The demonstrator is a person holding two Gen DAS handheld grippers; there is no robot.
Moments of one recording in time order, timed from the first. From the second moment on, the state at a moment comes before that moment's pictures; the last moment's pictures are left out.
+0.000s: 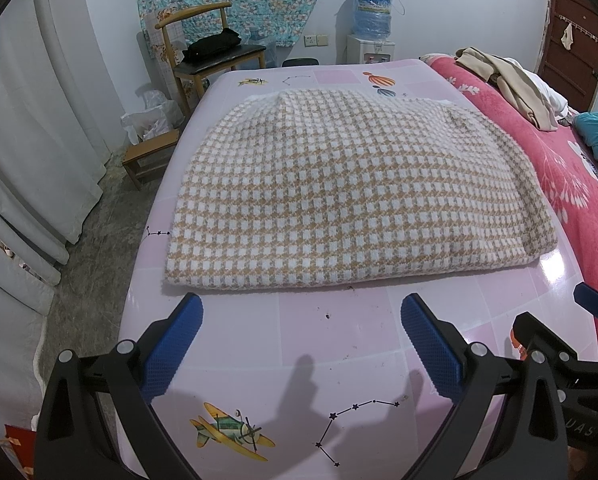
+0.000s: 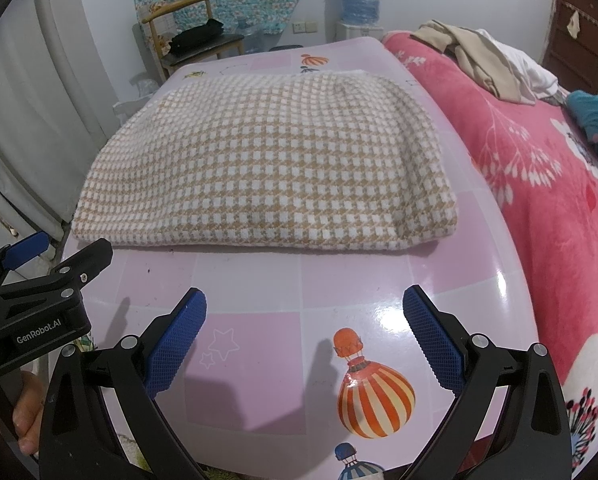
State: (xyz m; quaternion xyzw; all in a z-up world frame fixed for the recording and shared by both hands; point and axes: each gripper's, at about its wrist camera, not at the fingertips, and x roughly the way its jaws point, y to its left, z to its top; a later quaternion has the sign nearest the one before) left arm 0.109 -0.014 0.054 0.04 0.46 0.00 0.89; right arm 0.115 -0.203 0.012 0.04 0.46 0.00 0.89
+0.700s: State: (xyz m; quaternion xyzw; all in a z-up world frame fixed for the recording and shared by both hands) left arm 0.110 -0.014 0.054 0.04 0.46 0.00 0.89; right arm 0.114 -0.202 0.012 0.04 0.46 0.00 0.89
